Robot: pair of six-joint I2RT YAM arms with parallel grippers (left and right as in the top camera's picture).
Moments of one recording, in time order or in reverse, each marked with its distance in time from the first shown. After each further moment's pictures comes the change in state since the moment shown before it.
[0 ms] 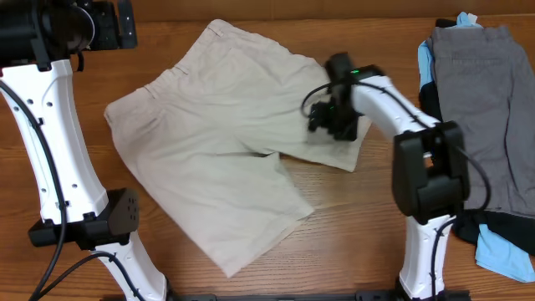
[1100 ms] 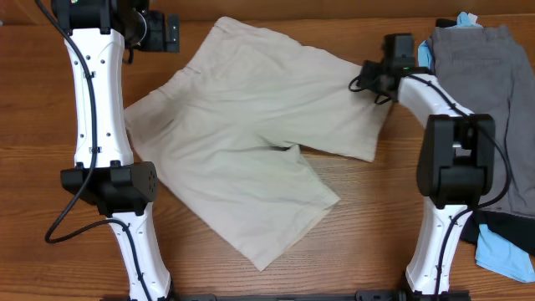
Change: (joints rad) left arm -0.103 0.243 -0.002 0.052 0.007 0.000; right arm -0.238 0.083 0.014 0.543 0.184 -0.123
